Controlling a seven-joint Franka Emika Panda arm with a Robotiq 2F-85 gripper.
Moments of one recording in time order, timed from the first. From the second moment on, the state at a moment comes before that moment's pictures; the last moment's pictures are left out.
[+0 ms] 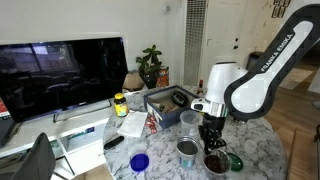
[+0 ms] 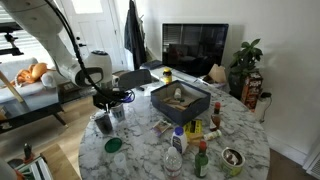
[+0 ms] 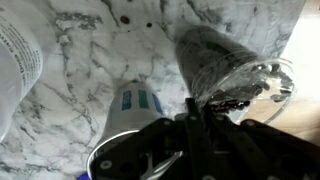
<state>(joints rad) 0.10 0.21 0.37 -2.55 0.37 2.79 -1.06</state>
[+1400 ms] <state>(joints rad) 0.08 0.10 0.33 -2.24 0.37 2.12 -1.45</state>
